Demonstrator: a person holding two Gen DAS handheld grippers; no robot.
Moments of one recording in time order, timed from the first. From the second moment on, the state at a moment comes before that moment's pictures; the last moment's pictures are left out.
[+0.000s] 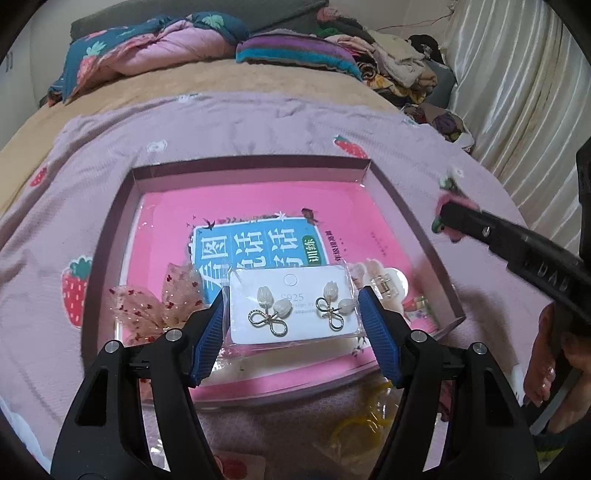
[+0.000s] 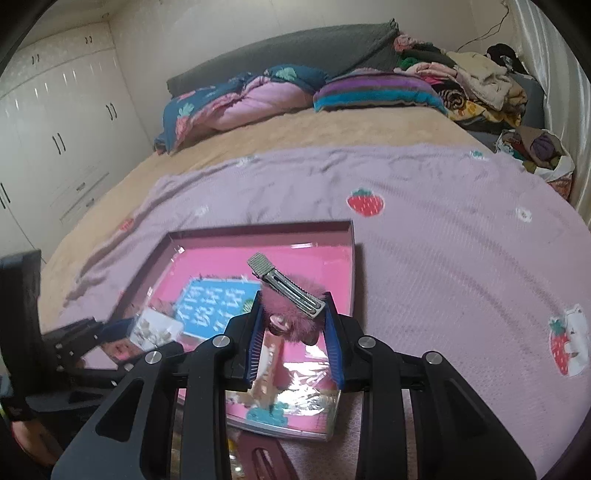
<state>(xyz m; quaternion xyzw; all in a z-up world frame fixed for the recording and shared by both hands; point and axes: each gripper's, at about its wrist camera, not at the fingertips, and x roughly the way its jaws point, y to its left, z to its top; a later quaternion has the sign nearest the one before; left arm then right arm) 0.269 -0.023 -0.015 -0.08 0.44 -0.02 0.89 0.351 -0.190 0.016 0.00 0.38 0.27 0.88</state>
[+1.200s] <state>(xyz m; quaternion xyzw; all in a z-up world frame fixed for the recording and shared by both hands) 0.244 -0.025 0.011 -0.13 0.41 0.00 0.90 0.348 -0.241 0.033 0.05 0.35 0.21 0.91</state>
